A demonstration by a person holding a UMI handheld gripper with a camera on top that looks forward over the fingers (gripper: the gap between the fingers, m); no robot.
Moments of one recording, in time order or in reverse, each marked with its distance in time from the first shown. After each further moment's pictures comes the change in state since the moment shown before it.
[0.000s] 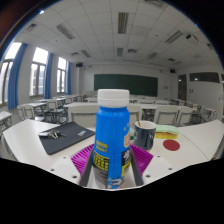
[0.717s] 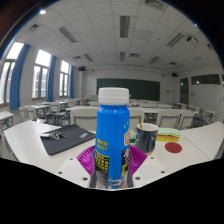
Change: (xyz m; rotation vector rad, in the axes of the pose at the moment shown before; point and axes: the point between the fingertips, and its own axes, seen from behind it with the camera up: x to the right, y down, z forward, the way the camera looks) arm -0.005 -0.003 0.003 0.052 -0.029 -0.008
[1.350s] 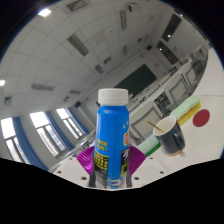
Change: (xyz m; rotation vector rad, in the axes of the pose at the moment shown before) arm -0.026 -0.089 0.045 0.135 -0.164 0.682
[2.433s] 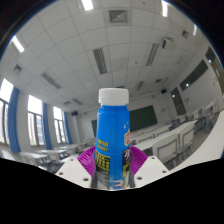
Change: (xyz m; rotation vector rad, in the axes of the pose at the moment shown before) arm 0.049 -0.263 -0.174 0.274 0.006 -0.427
